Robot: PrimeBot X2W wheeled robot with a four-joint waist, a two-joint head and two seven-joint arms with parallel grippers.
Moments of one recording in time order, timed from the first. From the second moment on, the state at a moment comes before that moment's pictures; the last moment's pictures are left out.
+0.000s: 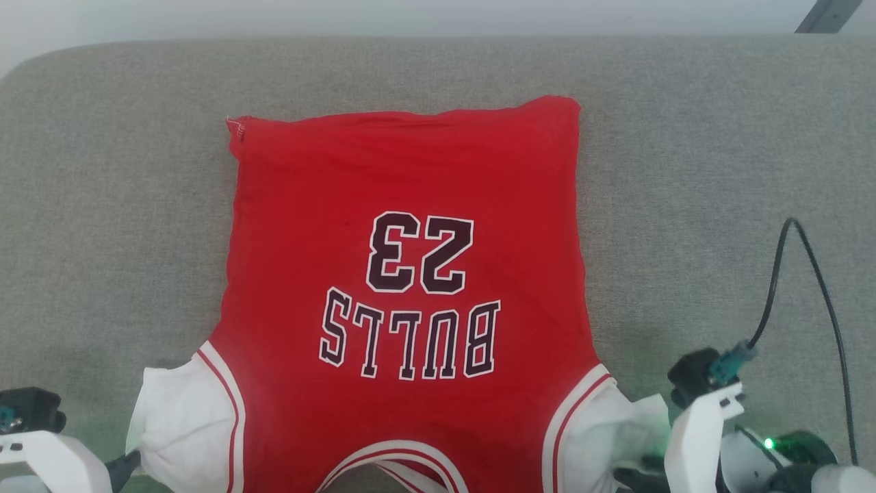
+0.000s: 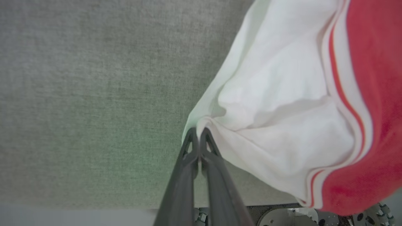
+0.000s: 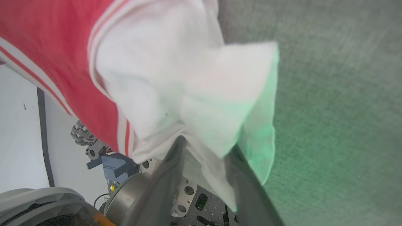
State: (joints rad) left arm -0.38 1.15 -1.15 0.14 -1.59 0.18 0.02; right arm 0.02 -0.27 0.14 -0.14 0.60 0.13 1.14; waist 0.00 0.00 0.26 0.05
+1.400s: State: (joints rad) left arm -0.63 0.89 -1.12 0.31 -1.43 -0.05 0.02; right arm -1.09 -0.09 -0.30 0.75 -0.03 0.13 0.99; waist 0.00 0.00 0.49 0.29
